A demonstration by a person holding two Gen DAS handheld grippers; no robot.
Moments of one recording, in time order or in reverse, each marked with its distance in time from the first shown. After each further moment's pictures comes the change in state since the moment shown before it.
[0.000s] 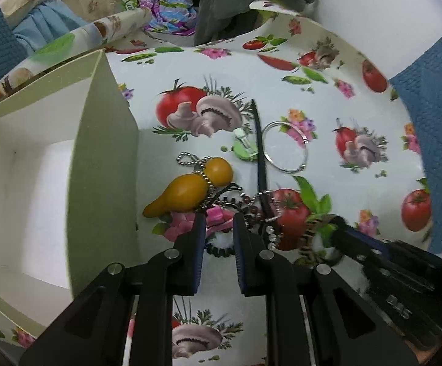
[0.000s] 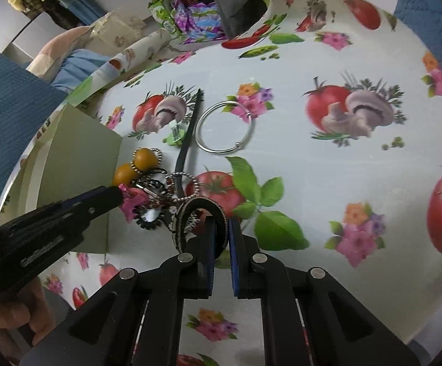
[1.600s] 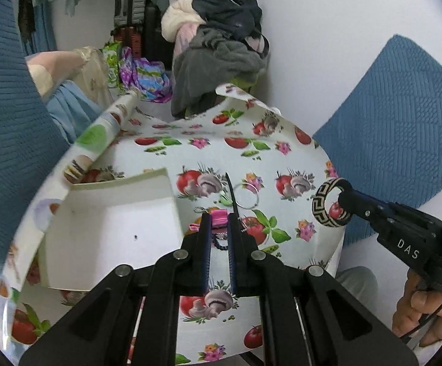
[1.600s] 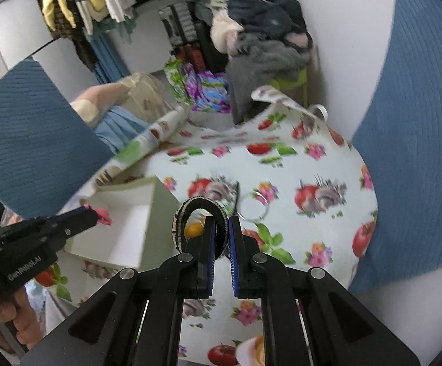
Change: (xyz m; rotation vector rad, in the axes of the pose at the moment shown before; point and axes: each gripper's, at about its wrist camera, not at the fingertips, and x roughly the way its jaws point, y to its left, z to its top) left arm -0.204 0.047 -0.006 0.125 -0.256 -0.153; right arm -0.173 0.114 0.002 -0.088 -0.311 -0.100
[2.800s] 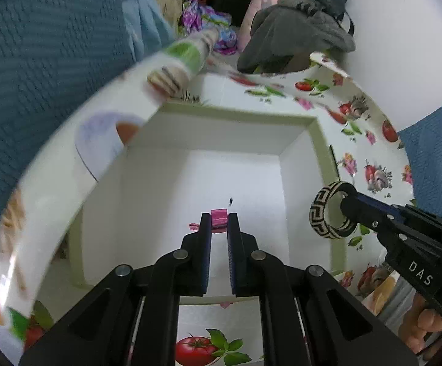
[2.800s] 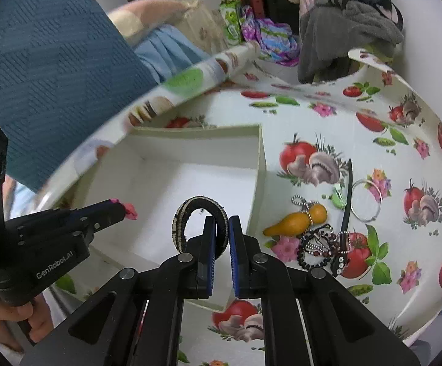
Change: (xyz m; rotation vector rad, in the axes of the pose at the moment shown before) left arm 0.077 0.158 -0.052 -0.237 0.194 0.101; right arm 0.156 0.127 -0.018 -0.177 0.272 0.107
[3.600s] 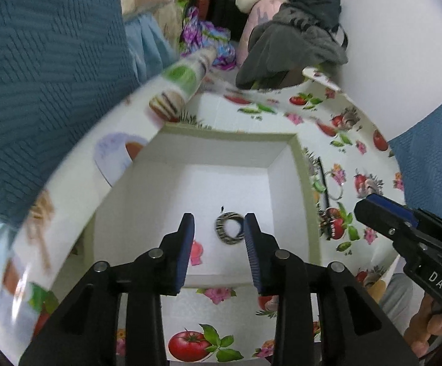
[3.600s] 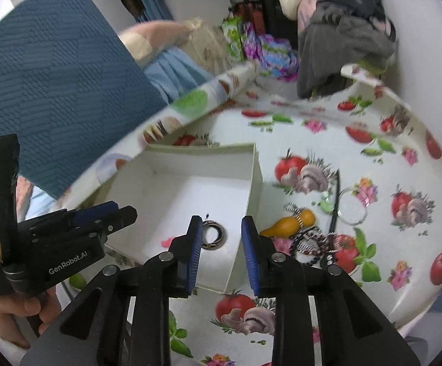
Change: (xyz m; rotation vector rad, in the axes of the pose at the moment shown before) left arm -0.047 -0.017 0.001 0.017 -0.093 0.016; right arm -0.058 0.000 -0.005 -0.004 -0.108 0.025
